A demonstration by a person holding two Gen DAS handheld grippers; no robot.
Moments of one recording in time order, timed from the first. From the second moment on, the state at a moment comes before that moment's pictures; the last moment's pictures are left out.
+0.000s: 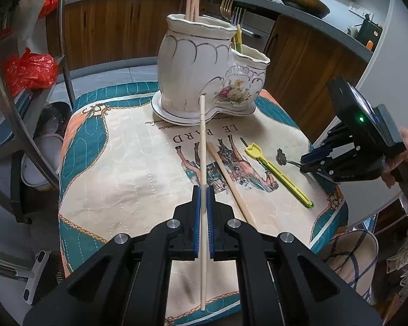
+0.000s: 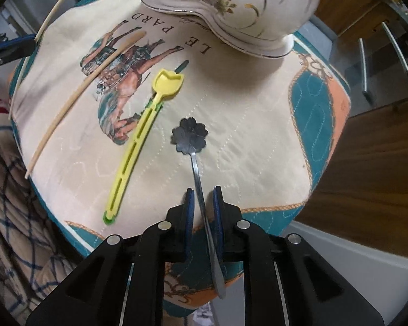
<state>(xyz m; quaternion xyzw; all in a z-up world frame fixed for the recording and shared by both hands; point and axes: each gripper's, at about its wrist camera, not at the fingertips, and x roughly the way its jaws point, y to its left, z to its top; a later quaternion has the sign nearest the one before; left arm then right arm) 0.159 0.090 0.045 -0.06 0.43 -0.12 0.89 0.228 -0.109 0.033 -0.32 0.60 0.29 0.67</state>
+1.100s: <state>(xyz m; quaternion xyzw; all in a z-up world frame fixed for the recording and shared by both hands) 0.177 0.102 0.105 -0.13 0.28 -0.10 0.95 0.234 -0.171 0.151 0.04 0.33 0.38 0.86</state>
